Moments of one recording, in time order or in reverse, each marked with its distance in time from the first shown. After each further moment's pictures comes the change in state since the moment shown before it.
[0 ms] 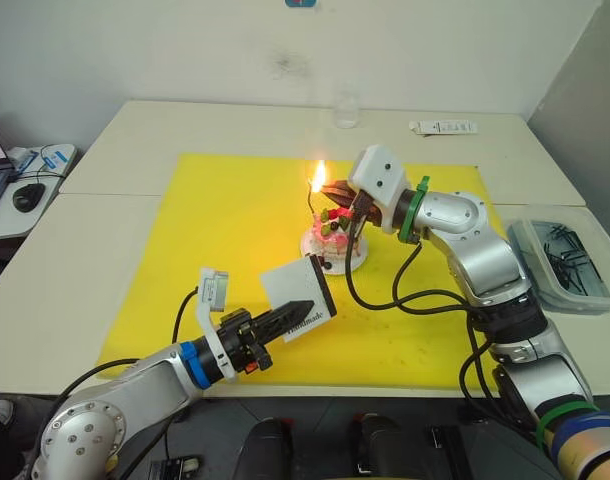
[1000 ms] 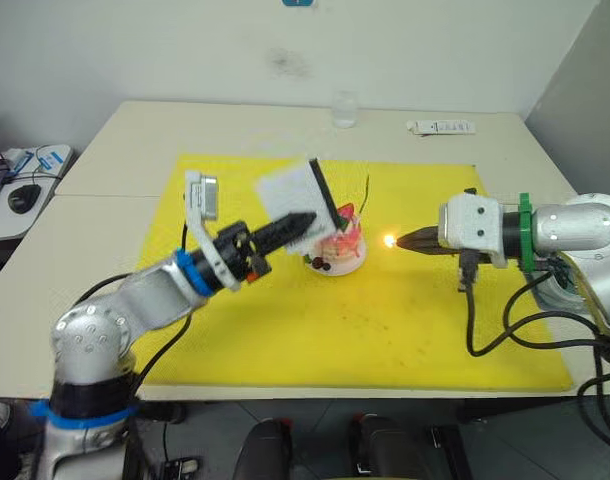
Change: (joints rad) left arm -0.390 -0.010 0.059 0.190 -0.081 0.104 0.039; right arm 0.192 -0.490 -0.137 -0.326 0.163 0.067 0.371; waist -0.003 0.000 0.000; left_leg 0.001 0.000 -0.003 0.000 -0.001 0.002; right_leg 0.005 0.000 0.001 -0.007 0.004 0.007
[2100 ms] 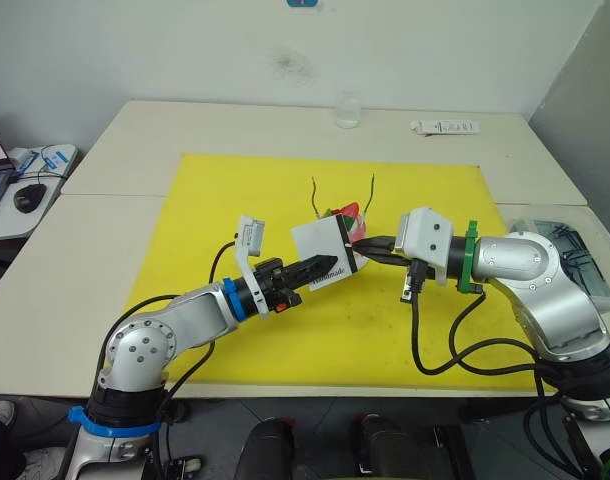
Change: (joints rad) left arm -0.020 -0.117 -0.156 0.115 0.217 -0.007 -0.058; right arm 0.081 0.197 0.083 -0.041 -0.030 -0.045 -0.177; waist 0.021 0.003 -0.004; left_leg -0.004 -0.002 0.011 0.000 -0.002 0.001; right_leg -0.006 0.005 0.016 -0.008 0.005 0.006
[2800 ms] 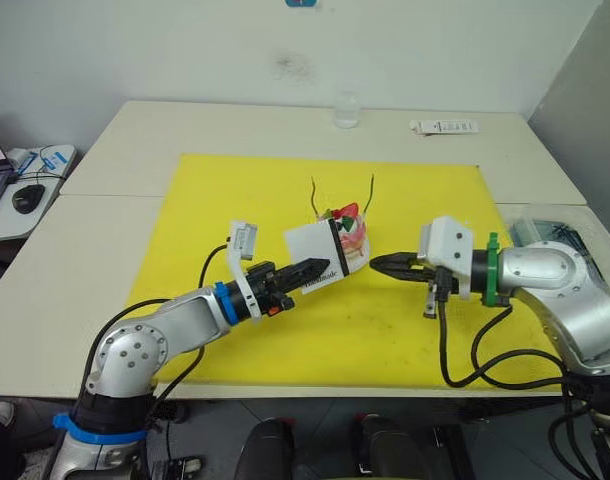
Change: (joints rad) left arm 0.024 0.040 -0.010 -0.002 -0.014 -0.025 -0.003; right arm 0.091 -0.085 -0.049 -0.062 0.105 0.077 0.032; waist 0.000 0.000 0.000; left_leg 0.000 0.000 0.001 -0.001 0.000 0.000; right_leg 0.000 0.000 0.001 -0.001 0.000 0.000
